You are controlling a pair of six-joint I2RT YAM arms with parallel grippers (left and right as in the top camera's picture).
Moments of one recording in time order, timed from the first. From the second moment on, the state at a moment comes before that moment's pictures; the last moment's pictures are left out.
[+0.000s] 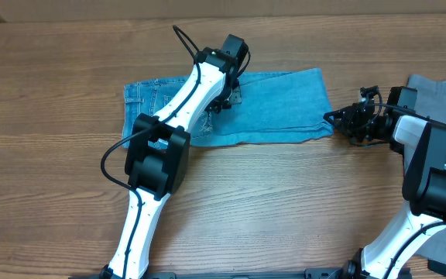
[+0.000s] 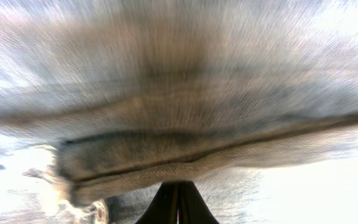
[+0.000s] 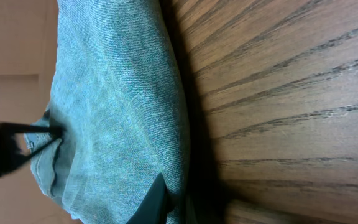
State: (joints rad) left arm -0.46 2.46 2.17 -1.09 -0.09 -0.60; right arm -0.32 2.08 1.10 -0.23 -0.87 0.23
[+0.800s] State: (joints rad) left arm -0.46 2.43 1.99 -0.72 -0.07 -0.71; right arm -0.32 2.08 1.10 -0.23 -0.87 0.23
